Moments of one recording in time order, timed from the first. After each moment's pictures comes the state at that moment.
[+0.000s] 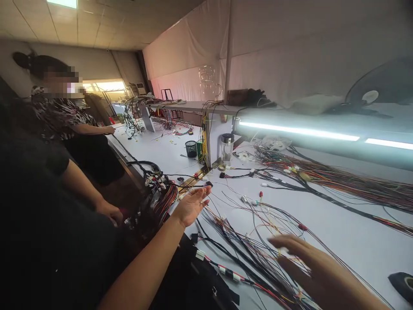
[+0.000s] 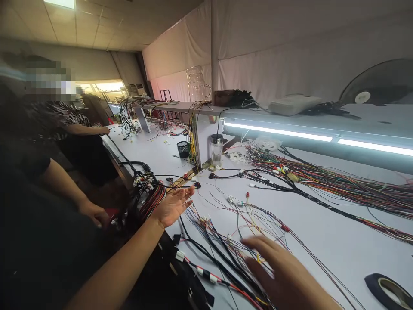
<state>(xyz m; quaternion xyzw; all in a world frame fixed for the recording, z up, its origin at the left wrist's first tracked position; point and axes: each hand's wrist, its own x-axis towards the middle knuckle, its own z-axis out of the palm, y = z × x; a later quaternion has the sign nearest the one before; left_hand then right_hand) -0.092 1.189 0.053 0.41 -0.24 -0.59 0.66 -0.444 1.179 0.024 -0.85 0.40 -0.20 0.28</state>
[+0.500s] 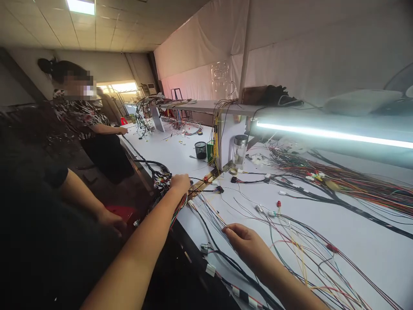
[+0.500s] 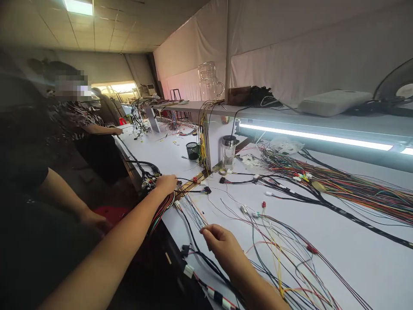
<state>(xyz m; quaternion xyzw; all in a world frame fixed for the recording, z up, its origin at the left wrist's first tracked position) 0.036 1.112 0.072 0.87 -0.44 -0.13 0.18 -0.269 1.171 0.027 -0.61 0.37 -0.19 0.67</state>
